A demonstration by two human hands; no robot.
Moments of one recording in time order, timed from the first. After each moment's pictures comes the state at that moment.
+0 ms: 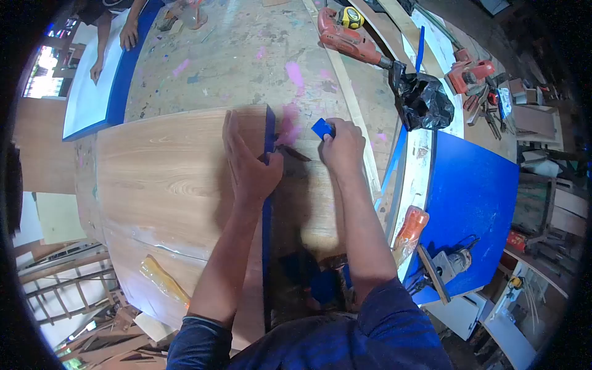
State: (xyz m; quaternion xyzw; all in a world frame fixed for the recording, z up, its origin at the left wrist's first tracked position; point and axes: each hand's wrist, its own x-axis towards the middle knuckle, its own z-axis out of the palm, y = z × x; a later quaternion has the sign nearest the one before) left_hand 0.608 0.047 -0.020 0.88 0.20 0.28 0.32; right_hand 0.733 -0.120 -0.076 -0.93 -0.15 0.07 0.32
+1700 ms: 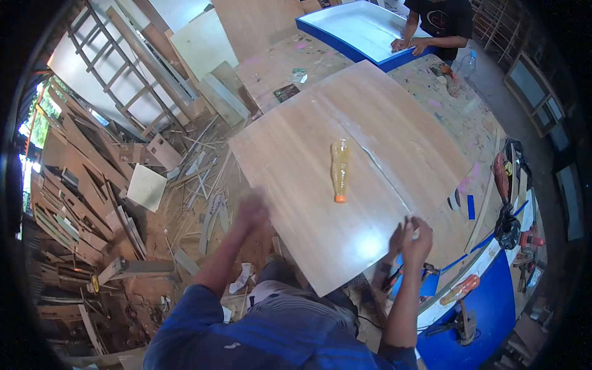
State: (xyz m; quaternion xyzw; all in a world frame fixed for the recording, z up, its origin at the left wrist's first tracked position) left_hand -0.150 0.081 -0.033 0.86 0.51 0.00 0.05; right_hand 0.358 -0.143 0.026 -0.81 -0.43 0.04 0.40
